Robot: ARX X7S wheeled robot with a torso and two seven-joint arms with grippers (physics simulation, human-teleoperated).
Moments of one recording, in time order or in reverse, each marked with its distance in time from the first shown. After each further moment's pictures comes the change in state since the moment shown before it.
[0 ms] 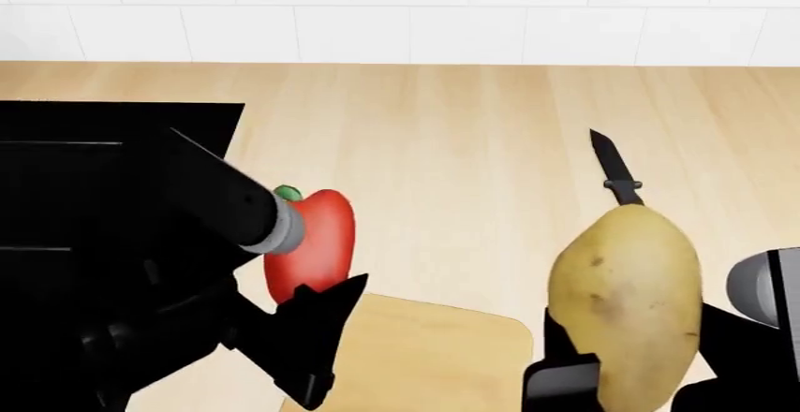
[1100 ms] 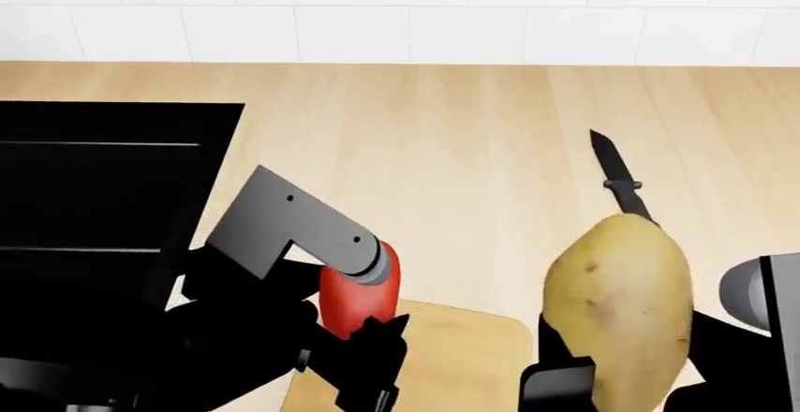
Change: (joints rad) left arm 0.036 0.117 0.176 -0.203 0.256 0.067 0.136; right arm -0.053 -0.009 -0.009 0.014 -0.033 -0.039 -0.026
